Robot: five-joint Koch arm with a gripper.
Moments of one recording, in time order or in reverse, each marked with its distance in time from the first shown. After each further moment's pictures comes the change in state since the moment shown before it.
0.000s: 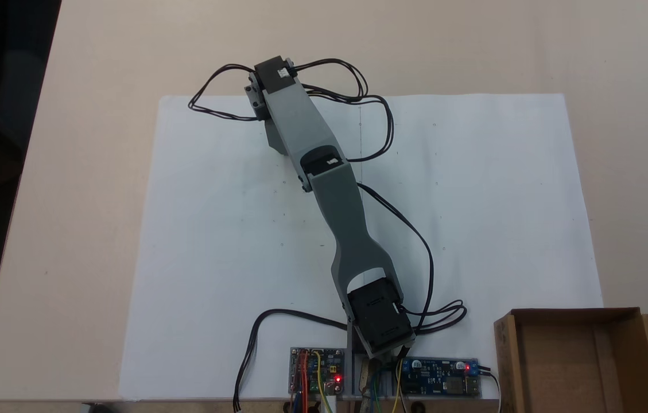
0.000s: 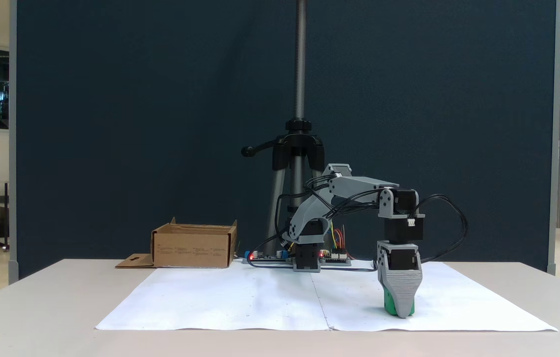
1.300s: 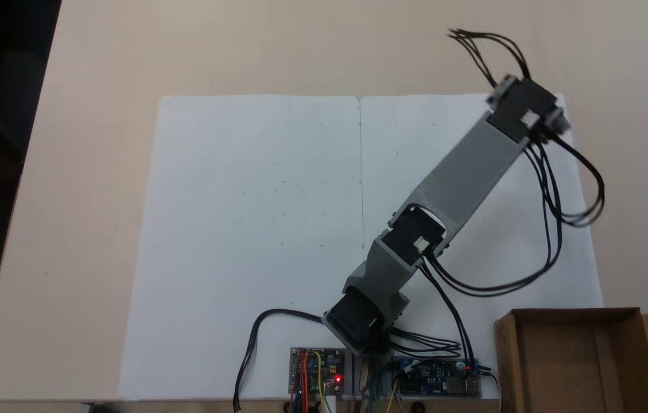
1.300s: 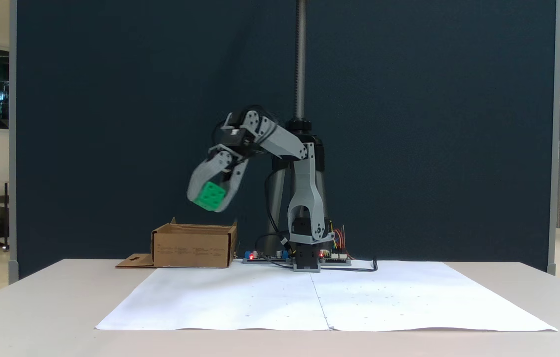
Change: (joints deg) arm 70.9 38.0 12.0 0.0 -5.6
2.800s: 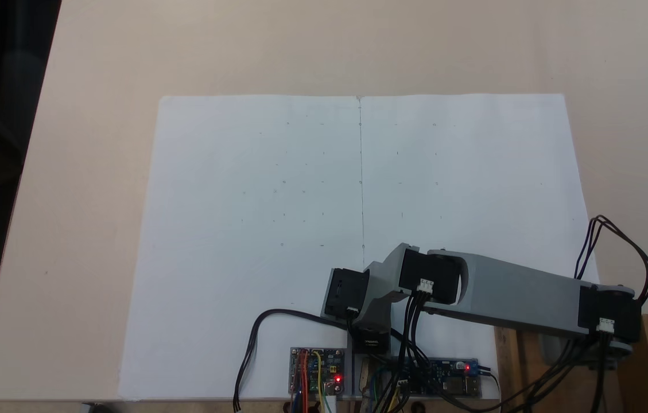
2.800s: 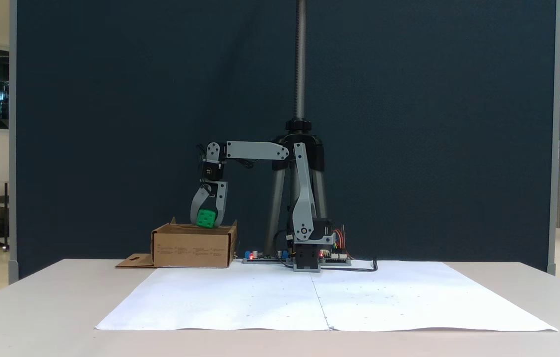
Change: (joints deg) arm 56.7 -0.1 18.1 0.4 -30.6
